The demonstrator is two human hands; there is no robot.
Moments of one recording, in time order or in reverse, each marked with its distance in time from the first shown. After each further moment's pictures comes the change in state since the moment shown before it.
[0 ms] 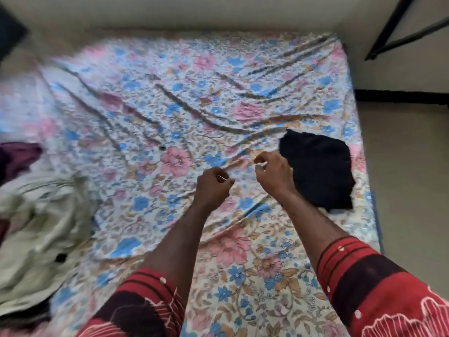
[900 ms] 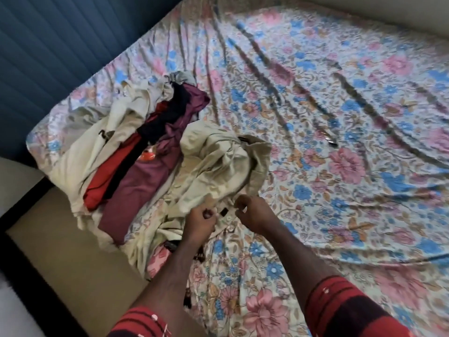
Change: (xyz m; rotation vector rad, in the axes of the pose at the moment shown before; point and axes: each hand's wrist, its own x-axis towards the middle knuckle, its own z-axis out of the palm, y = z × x) left_hand -0.128 -0.367 -0.404 -0.187 0.365 -0.484; right_hand -0.192 -0.365 0.388 -0.118 -0.763 -0.382
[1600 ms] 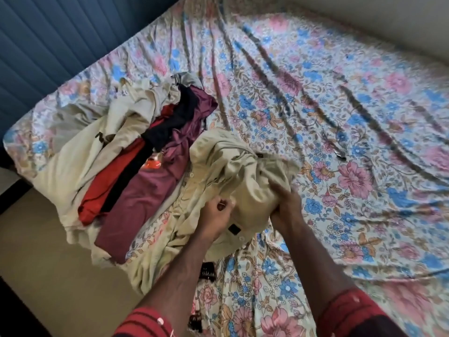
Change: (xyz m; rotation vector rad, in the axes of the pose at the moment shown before) left_hand 0.053 0.023 -0.030 -0.139 -0.134 0.083; right_hand 0.044 -0.028 -0.023 1.564 0.475 0.393
